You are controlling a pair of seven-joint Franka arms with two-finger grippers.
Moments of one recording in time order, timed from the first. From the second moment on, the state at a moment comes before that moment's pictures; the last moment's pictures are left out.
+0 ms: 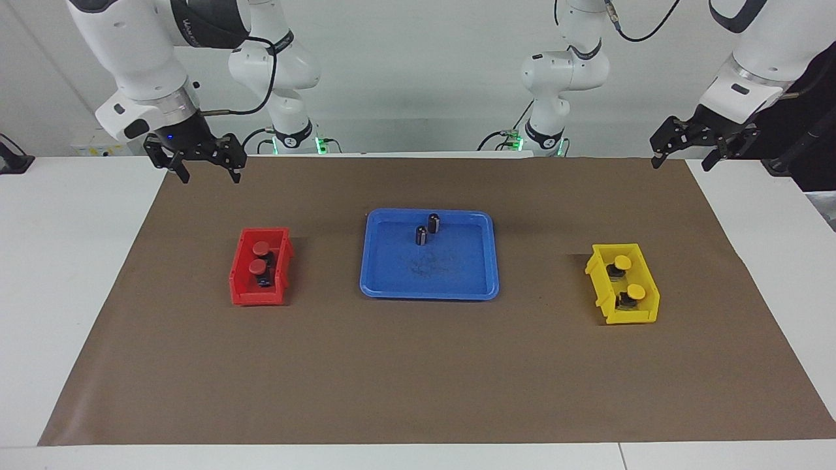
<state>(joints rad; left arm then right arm) -0.03 -0.02 0.00 -1.51 0.01 1.46 0.14 -0.09 -0.06 0.10 -1.69 -0.02 1.58 0.01</state>
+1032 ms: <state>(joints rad) -0.03 -0.02 0.00 -1.51 0.01 1.46 0.14 -0.09 -0.06 0.10 -1.69 -0.02 1.64 0.01</state>
